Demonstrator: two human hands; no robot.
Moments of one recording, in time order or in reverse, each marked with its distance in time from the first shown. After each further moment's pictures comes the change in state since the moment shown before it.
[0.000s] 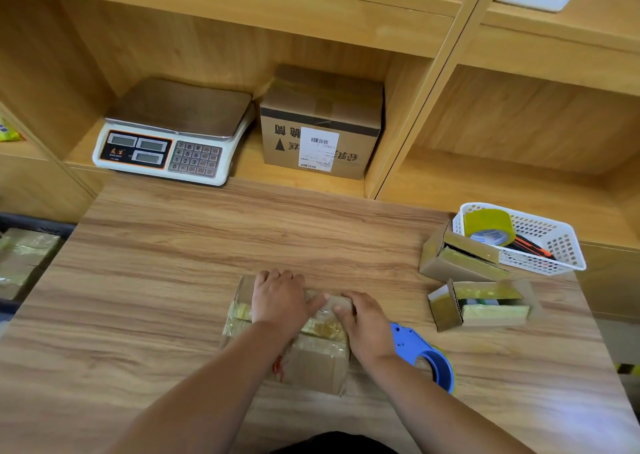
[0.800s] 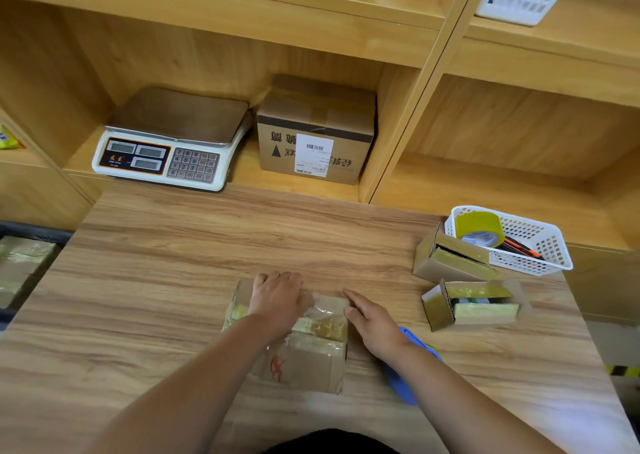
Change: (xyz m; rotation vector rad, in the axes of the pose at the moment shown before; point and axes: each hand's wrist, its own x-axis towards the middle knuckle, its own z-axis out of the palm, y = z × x) left_hand 0.003 -0.009 0.000 -0.138 -0.029 0.101; right_hand 0.005 0.017 -0.024 0.183 -0.251 0.063
